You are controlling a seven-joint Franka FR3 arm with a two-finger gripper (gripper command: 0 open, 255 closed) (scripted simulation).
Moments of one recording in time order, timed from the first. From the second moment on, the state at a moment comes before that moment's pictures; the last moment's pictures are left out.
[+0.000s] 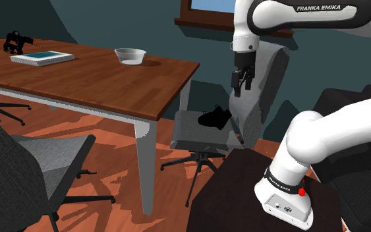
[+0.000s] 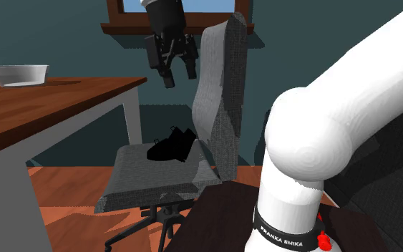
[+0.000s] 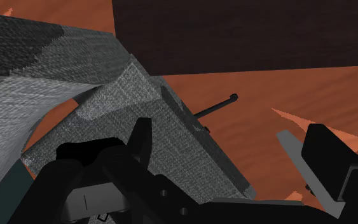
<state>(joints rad) 0.01 -0.80 -0.04 -2.45 -0.12 1.46 0.08</state>
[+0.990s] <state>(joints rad) -0.05 -0.50 -0.29 -2.46 -0.29 1.83 -0.19</state>
